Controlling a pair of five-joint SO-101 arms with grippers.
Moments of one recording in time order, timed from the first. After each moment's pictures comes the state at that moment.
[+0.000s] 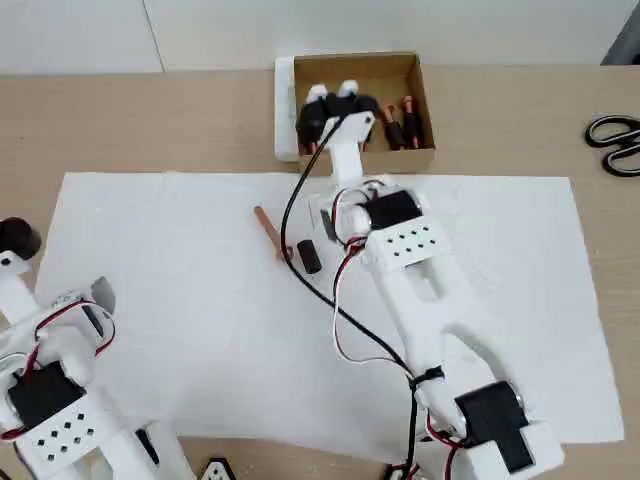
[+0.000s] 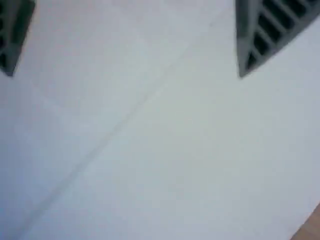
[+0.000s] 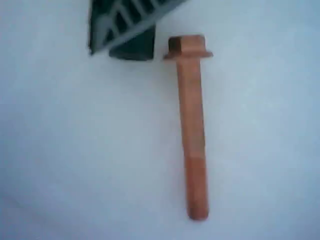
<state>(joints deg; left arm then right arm) -39.0 -64.2 54.8 72.2 3.6 -25.0 -6.3 17.4 53.4 -6.2</state>
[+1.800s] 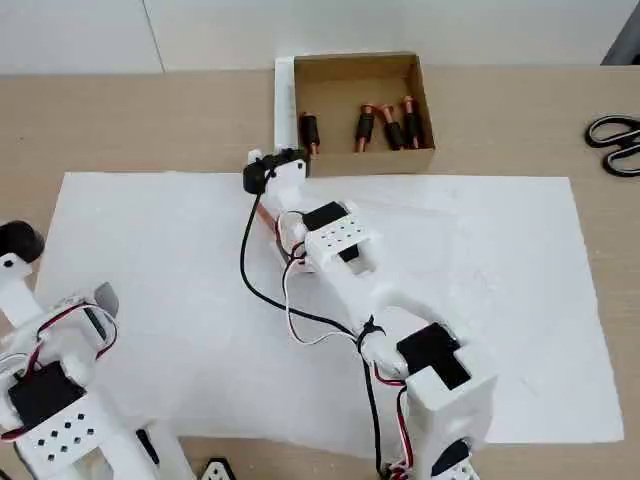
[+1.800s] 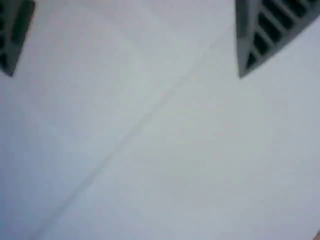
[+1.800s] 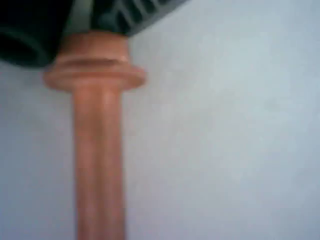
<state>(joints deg) -39.0 -64.2 54.8 73.9 3.6 -32.9 18.5 9.6 52.0 -2.9</state>
